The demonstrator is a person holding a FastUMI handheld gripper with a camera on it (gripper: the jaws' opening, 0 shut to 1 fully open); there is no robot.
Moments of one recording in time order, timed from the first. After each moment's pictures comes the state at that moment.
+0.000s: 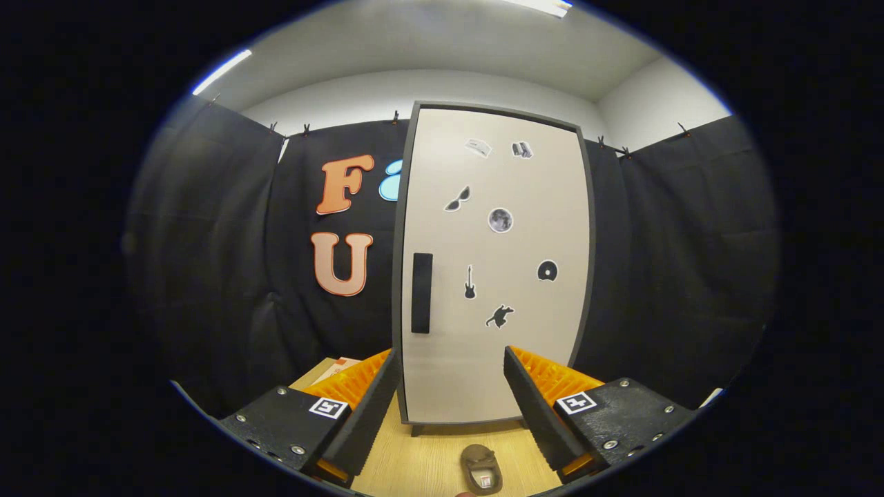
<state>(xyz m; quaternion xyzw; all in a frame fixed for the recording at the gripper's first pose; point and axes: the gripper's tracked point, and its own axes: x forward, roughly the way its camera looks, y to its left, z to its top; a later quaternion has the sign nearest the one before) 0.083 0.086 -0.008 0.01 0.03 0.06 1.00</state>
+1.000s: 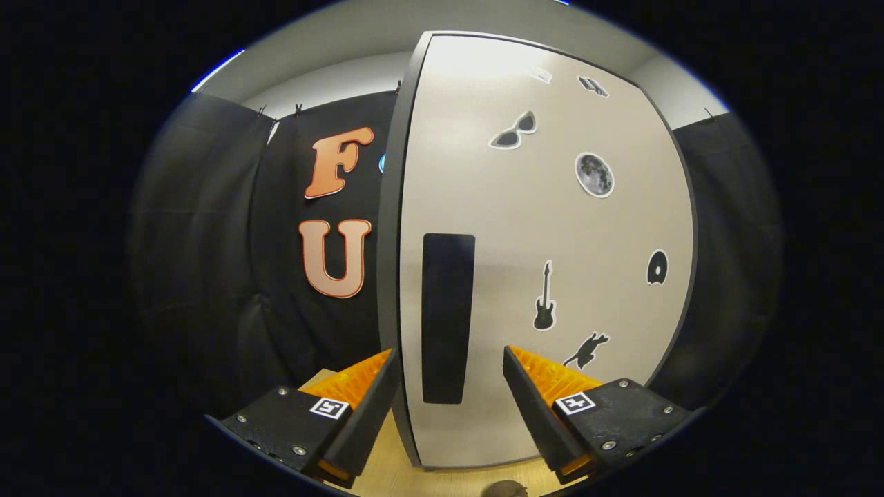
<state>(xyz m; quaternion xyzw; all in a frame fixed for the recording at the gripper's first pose) 0.267 0.147 -0.038 0.02 0.06 0.08 1.00</state>
